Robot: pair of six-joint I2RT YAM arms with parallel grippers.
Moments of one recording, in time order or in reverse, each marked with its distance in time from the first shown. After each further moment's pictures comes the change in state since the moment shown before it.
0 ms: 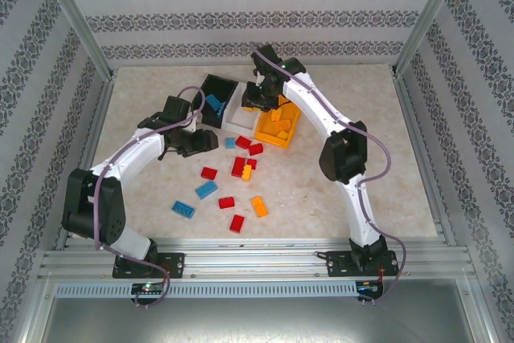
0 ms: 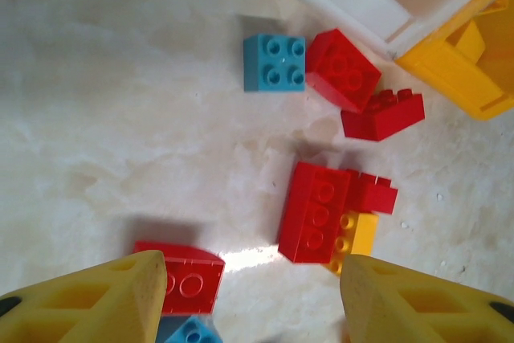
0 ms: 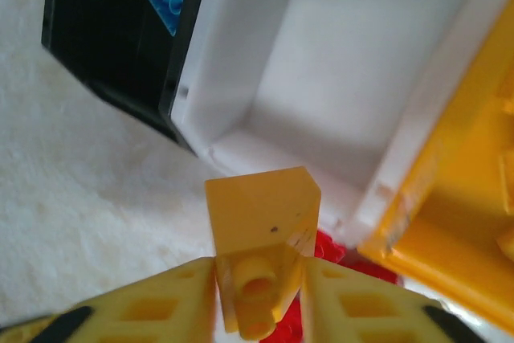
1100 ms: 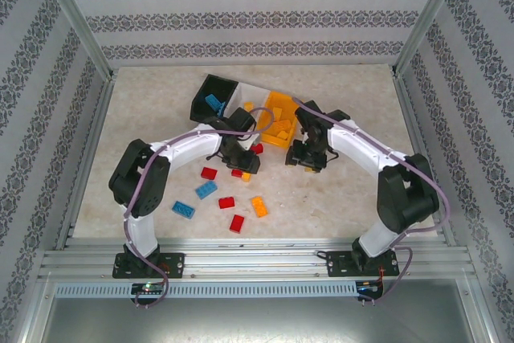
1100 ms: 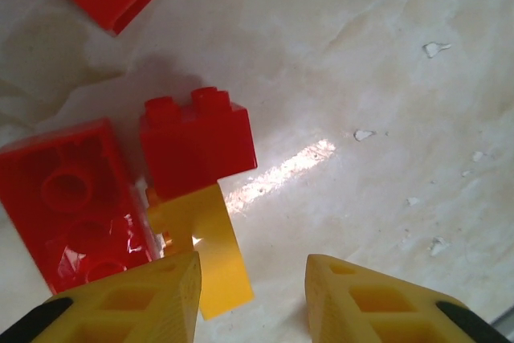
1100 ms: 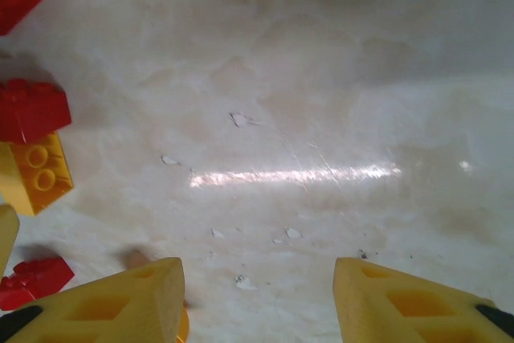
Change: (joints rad) left arm -0.386 0.382 0.283 -0.122 -0.059 0.174; right arm -0.070 -0.744 -1.218 0.170 0.058 0.032
